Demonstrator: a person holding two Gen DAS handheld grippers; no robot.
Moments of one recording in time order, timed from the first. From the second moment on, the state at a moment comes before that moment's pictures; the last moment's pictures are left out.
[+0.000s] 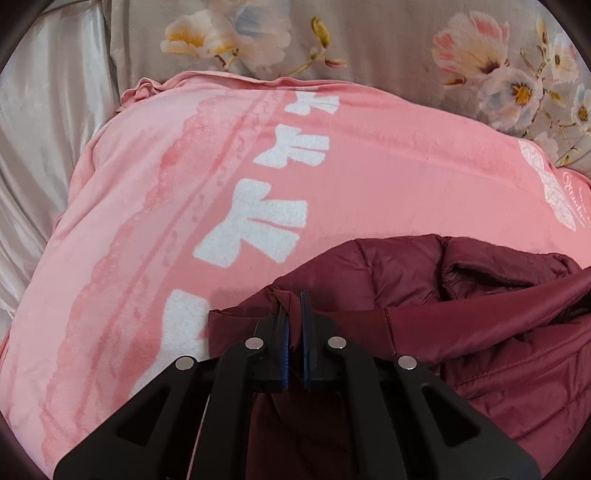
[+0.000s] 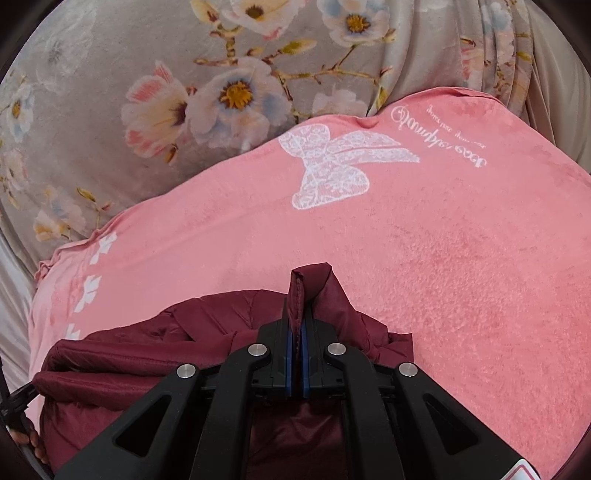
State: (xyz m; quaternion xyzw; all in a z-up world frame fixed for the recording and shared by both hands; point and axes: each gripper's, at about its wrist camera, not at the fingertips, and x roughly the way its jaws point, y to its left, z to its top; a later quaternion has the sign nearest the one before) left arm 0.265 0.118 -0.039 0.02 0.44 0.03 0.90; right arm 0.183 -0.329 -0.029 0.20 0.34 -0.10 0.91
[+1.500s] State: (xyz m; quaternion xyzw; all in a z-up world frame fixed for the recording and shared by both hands) left arm 0.261 -0.004 -0.041 0.02 0.44 -0.10 0.89; right arm 0.236 -0.176 -0.048 0.04 0.41 0.04 0.91
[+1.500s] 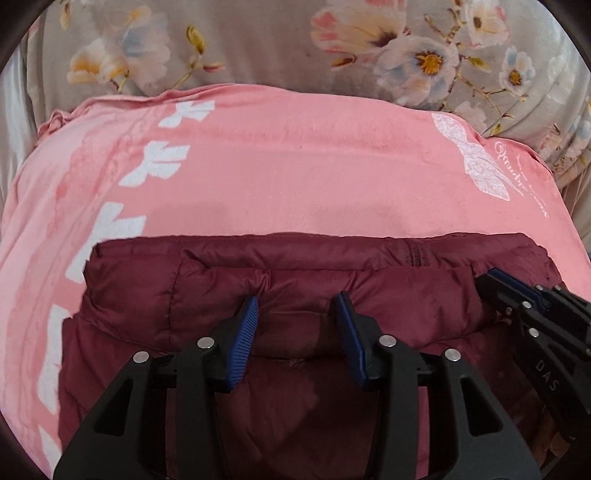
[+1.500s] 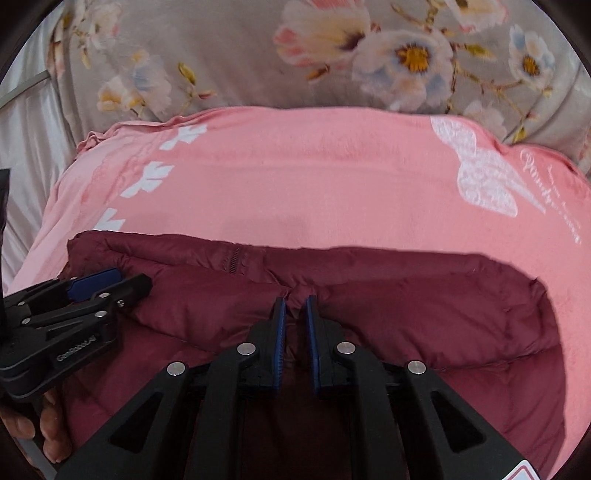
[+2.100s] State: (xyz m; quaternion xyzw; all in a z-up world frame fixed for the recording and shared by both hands) left arm 0.261 -0.011 -0.067 0.03 0.42 -0.08 0.90; right arm 0.244 -0.186 -0.078 0.08 0.42 0.05 0.90
